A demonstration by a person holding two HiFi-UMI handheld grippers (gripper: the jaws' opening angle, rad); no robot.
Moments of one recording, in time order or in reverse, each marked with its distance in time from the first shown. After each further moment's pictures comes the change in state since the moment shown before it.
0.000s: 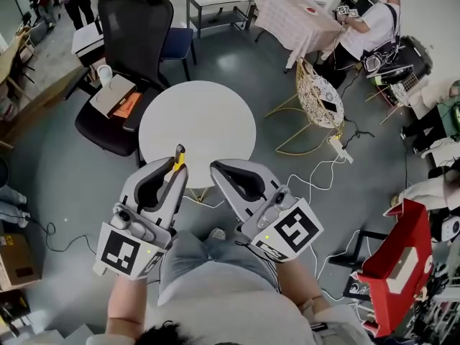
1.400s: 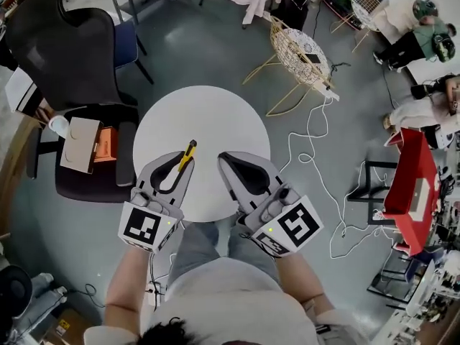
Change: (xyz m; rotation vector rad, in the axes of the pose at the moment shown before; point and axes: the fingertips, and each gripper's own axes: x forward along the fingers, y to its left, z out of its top) left arm 0.130 0.188 -0.169 -0.064 0.344 -0.409; right arm 0.155 -0.144 -0.067 0.151 0.036 -0.512
